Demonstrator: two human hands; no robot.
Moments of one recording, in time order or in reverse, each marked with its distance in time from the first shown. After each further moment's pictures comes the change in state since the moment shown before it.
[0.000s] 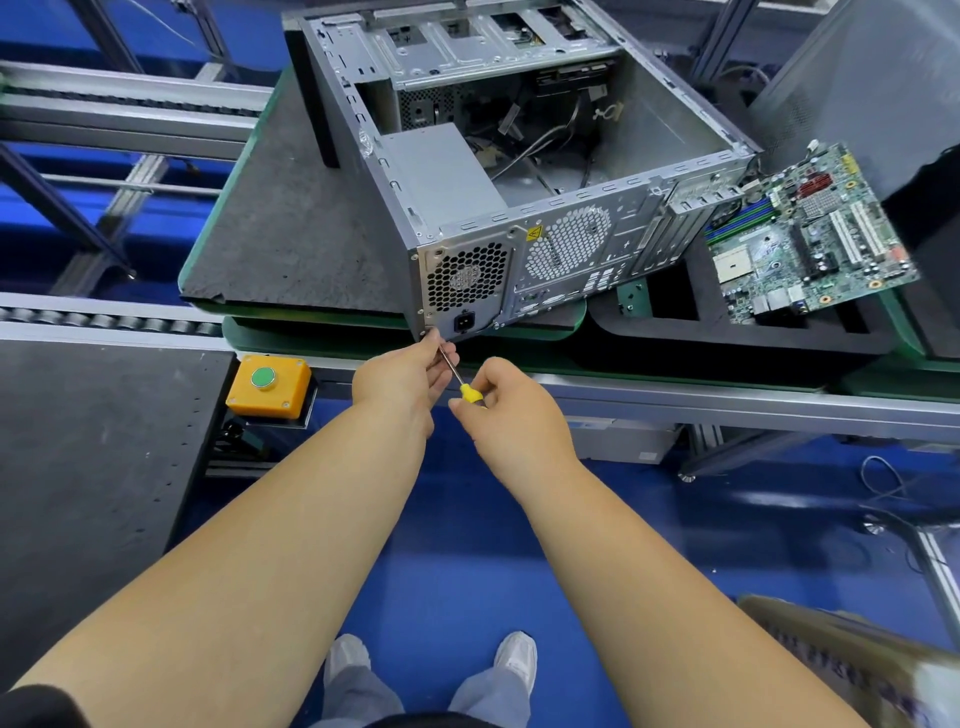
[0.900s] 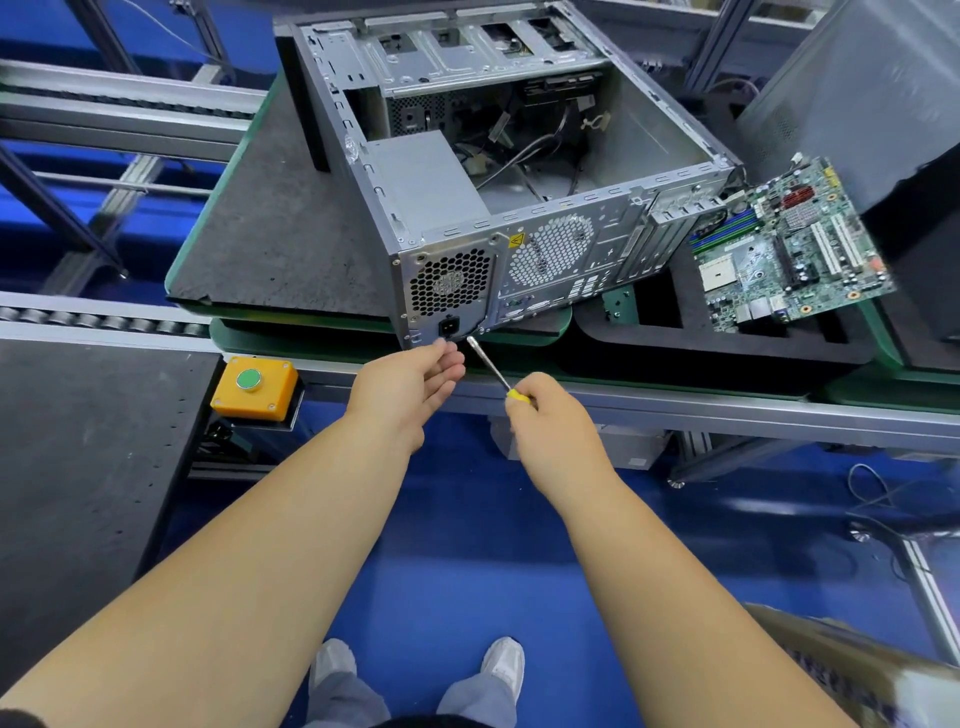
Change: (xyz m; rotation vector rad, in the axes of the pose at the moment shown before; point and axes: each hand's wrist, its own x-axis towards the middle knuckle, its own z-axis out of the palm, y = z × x) left_hand -0.010 -0.005 0.007 0.062 -0.116 -0.012; right_hand -0.005 0.035 -0.037 0.089 0.015 0.085
